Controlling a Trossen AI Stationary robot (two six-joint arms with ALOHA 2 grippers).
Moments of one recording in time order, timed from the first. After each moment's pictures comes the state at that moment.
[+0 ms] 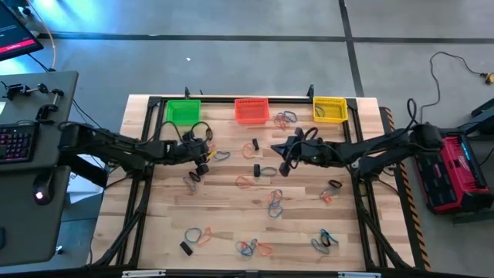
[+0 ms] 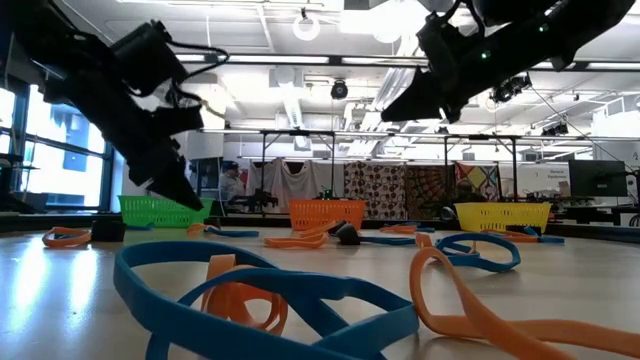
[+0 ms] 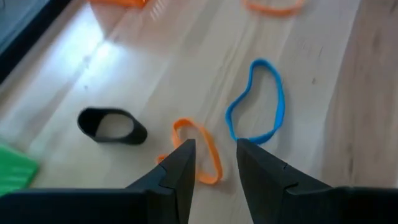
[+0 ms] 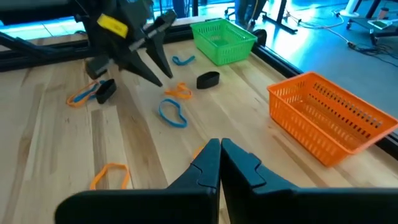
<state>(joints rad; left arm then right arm) 0.10 1.23 0.36 0.03 -0.39 -0.10 0.03 1.29 0.59 0.31 0.39 0.16</state>
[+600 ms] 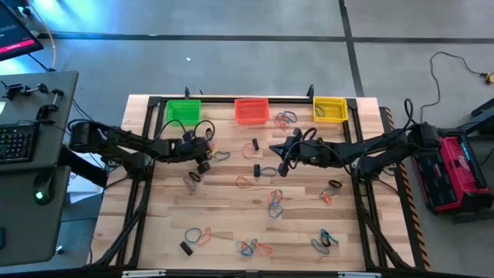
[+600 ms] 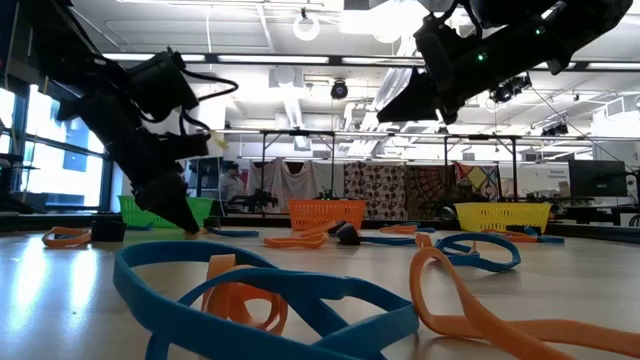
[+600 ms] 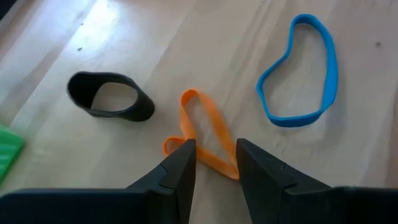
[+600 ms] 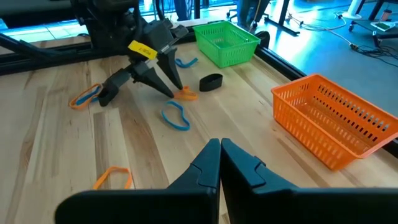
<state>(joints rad) 0.18 1.37 0.36 0.08 -0.36 -0.10 0.03 1.32 0.59 0.34 0.38 0.16</state>
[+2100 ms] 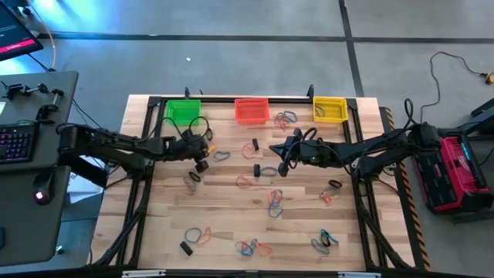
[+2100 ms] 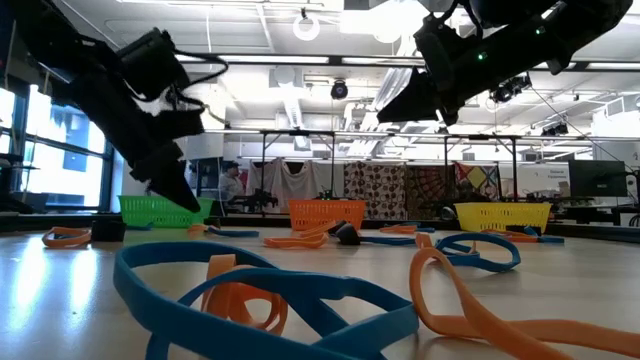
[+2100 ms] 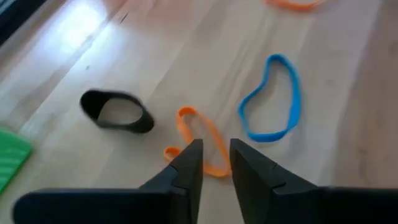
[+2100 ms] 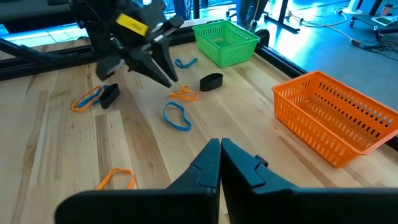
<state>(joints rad) 0.19 1.22 0.35 0.00 -0.31 -0.14 0.03 1.32 0.59 0.34 0.38 0.18</state>
